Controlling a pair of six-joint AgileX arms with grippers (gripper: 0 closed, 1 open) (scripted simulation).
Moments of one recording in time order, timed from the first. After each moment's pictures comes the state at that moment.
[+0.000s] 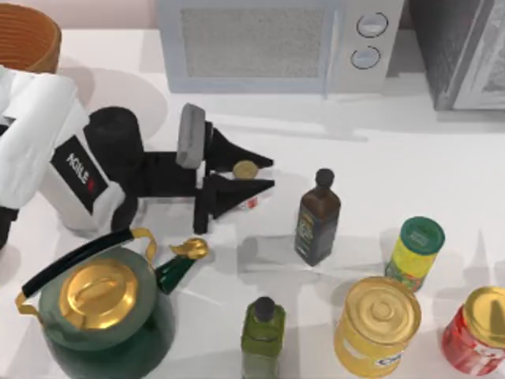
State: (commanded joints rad) left arm -0.29 2.54 1.18 1.33 1.33 0.04; right arm 0.00 0.00 0.00 0.00 0.00 0.00
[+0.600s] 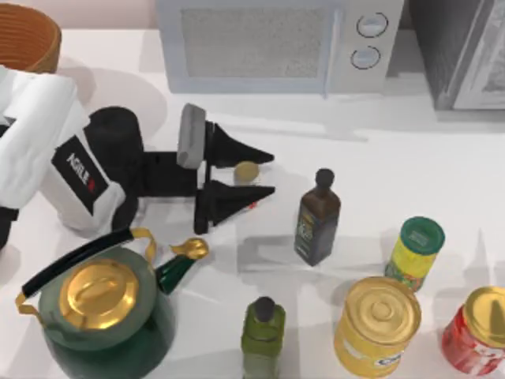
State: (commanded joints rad) left arm -0.29 2.54 1.18 1.33 1.33 0.04; right arm 0.00 0.00 0.00 0.00 0.00 0.00
